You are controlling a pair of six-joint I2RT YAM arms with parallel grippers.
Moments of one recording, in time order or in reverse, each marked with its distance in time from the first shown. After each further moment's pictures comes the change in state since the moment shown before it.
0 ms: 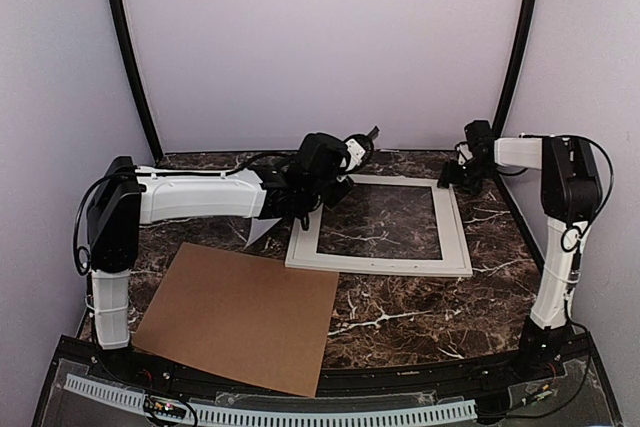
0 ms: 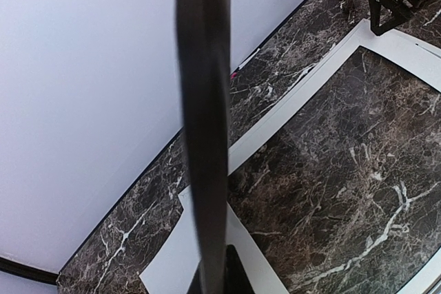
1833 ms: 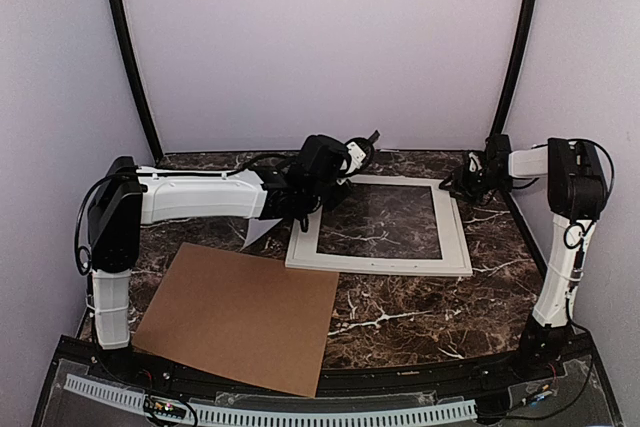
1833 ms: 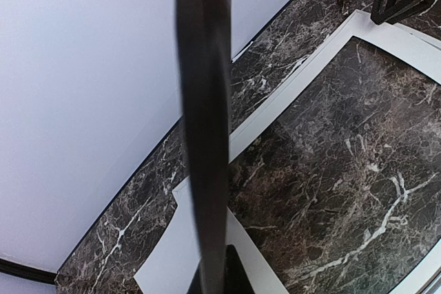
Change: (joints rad) left arm 0.000 0.005 0.000 -0.025 0.013 -0.004; right arm -0.130 0.029 -0.115 0.196 -0.470 0.053
